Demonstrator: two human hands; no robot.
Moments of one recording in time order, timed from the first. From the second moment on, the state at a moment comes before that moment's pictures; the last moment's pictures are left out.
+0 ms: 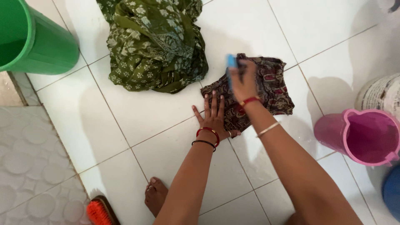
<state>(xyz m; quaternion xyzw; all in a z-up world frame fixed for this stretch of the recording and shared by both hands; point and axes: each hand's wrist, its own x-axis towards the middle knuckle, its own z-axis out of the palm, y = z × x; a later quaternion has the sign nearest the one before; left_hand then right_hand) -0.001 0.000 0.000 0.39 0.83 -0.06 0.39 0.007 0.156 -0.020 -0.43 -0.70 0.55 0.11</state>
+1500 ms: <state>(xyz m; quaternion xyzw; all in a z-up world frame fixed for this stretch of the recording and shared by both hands) 0.047 -0.028 -0.055 0.68 0.68 0.10 0.26 0.077 0.185 -0.039 -0.10 -0.97 0.09 -0.23</state>
